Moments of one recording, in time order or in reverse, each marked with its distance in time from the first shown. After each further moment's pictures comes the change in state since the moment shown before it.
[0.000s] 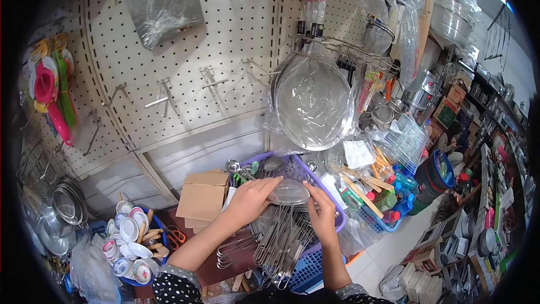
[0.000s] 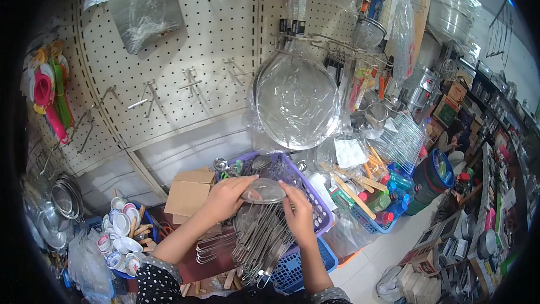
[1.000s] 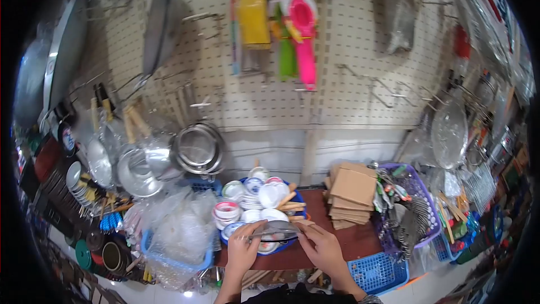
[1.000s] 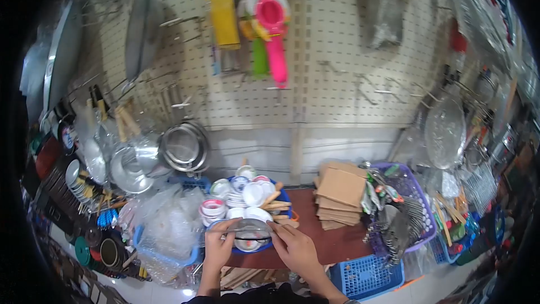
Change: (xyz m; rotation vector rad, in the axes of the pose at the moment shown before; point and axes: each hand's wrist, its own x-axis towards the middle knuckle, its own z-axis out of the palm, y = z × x) left_hand -0.406 0.035 -0.251 0.039 0.569 -0.801; right_hand -0.158 -0.299 0.254 0.217 -0.593 -0.220
